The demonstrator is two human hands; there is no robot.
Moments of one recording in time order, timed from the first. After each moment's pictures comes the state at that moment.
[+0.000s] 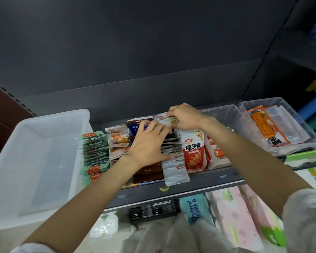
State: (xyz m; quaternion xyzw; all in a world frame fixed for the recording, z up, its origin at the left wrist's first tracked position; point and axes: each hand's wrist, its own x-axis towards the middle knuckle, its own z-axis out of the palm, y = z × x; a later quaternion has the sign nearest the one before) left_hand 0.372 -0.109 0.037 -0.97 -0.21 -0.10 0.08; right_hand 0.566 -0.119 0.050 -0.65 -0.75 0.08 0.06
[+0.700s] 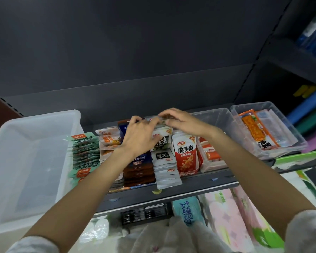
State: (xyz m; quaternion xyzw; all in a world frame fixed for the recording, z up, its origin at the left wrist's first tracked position) left_hand 0.391 -0.092 0.043 -0.95 -0.28 -0.13 0.03; right_hand 0.576 -0.149 0.052 -0.63 -0.67 0.32 0.25
